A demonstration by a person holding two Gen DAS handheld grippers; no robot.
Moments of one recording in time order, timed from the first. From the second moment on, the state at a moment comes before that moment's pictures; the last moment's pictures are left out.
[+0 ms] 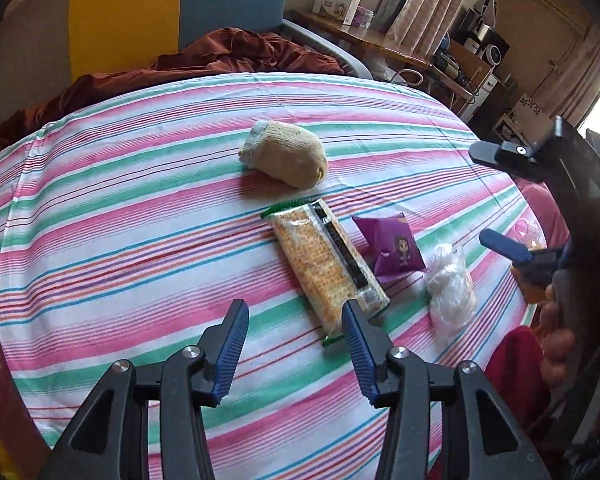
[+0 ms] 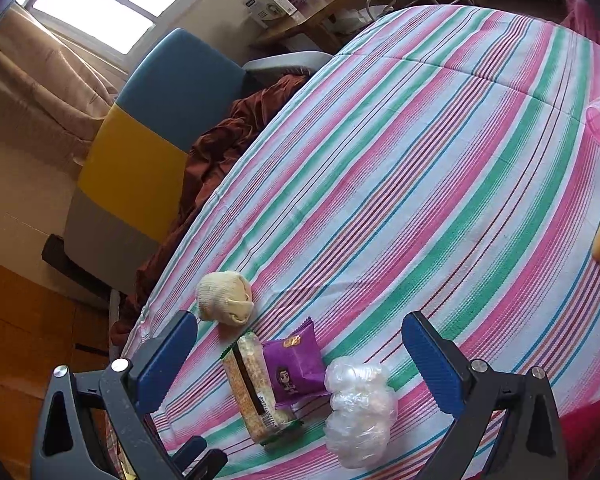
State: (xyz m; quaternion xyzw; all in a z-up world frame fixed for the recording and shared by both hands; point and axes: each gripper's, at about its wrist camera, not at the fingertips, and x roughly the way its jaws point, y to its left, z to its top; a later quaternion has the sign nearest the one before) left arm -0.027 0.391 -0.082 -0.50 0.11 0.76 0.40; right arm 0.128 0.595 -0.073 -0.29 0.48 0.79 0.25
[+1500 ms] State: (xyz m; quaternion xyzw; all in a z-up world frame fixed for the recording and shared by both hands) left arm 0.015 0.292 -0.114 -0.42 0.11 0.79 0.43; right arm 0.051 0.532 -0.091 -0.48 0.27 0.81 0.19
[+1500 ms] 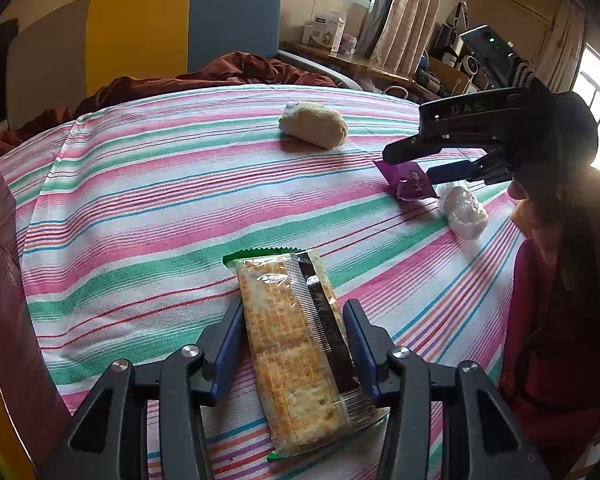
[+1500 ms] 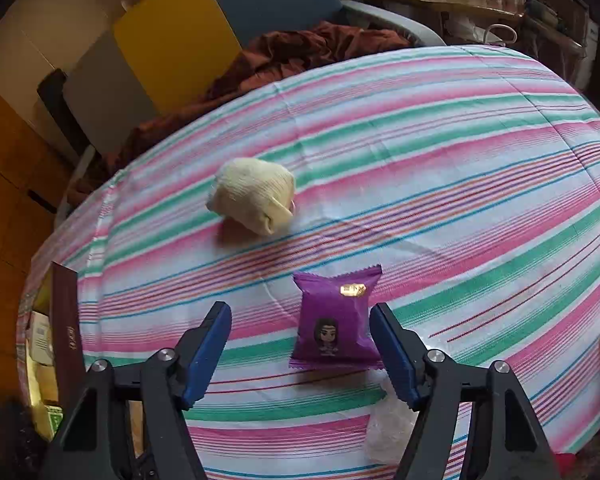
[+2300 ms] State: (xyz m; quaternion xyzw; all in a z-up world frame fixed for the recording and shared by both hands) left arm 0.023 0.278 -0.116 -0.39 0.10 0.80 0.45; right arm 0.037 0.533 -0.119 -0.53 0.21 0.80 0.19
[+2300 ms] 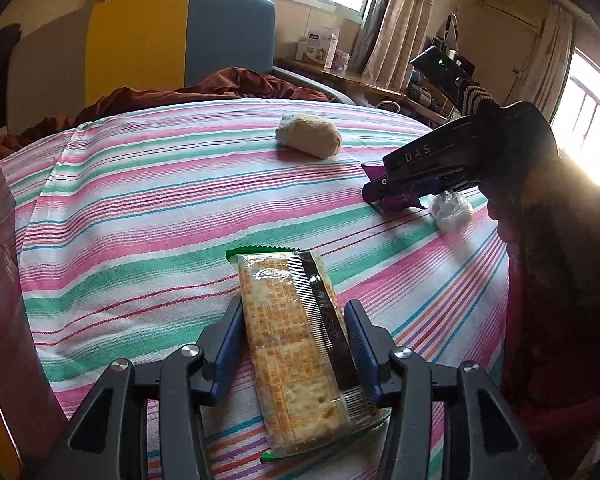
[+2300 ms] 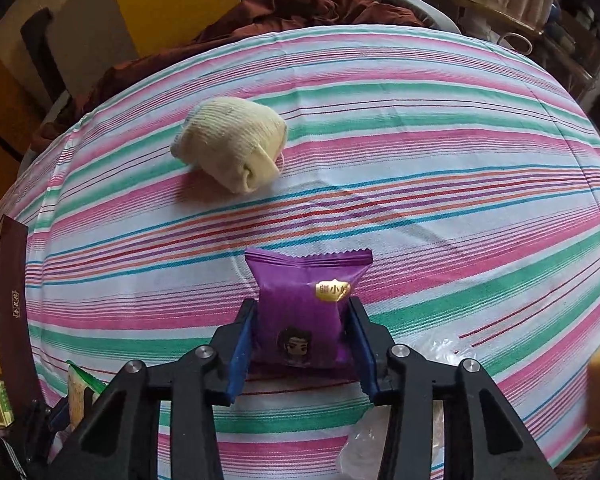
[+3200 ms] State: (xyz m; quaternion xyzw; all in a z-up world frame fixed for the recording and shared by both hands) left arm 0.020 0.281 -0.118 -0.39 0.09 0.80 0.45; right arm 0.031 0.481 -0.116 -0.55 0.12 0.82 0.10
